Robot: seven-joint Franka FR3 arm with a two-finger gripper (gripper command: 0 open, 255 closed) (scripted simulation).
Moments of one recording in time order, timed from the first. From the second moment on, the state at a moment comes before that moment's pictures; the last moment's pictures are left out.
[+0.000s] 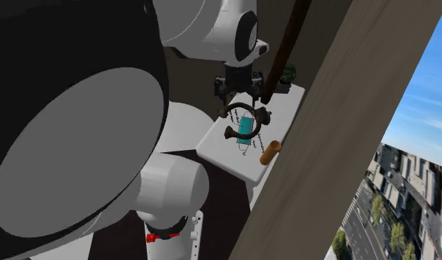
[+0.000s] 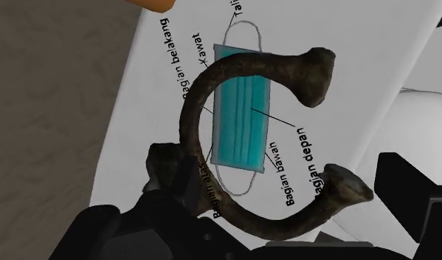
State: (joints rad) arm -0.28 -0.42 -0.36 -2.66 -0.33 2.19 -0.16
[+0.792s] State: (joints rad) arm -0.32 -0.10 -0.50 -2.62 -0.31 2.50 -0.25
